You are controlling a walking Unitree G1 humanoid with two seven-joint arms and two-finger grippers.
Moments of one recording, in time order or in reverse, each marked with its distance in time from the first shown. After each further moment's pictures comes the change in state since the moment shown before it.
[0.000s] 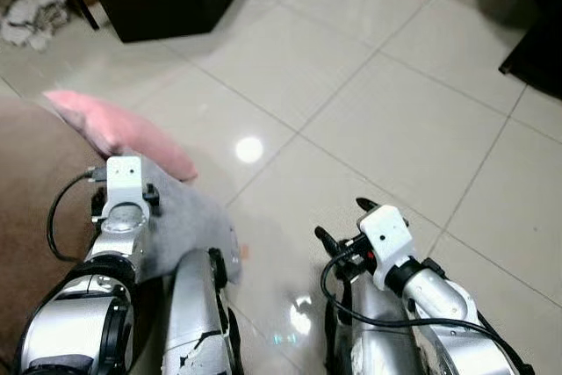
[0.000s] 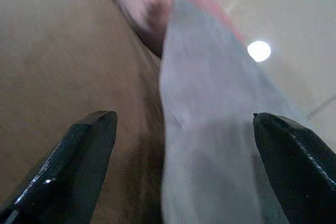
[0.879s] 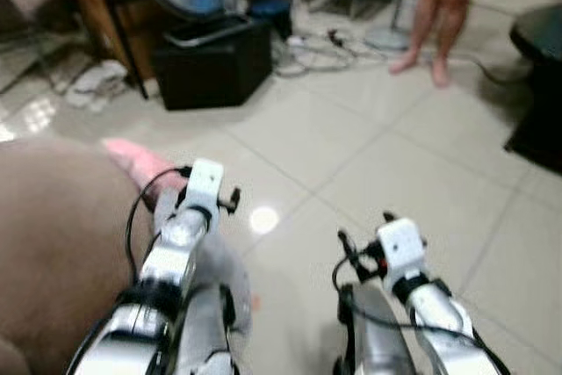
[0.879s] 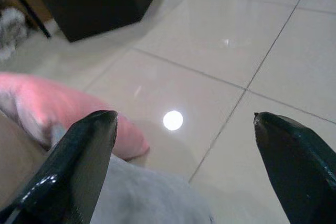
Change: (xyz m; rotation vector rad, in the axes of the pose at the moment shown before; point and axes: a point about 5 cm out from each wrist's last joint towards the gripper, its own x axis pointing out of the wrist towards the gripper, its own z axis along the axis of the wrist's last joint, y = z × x) left arm -0.038 -0.097 0.006 0.128 -0.117 -0.483; right arm -0.004 -0.007 -0.043 0.053 0.065 -0.194
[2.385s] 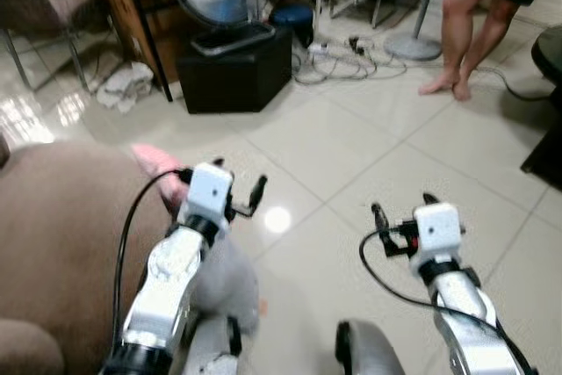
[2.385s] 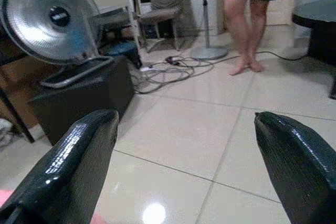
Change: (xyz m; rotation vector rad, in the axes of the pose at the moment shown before) left arm -0.067 -0.024 0.031 0.050 -0.451 -0.211; right arm 0.003 -0.035 0.014 0.043 -0.118 -0.226
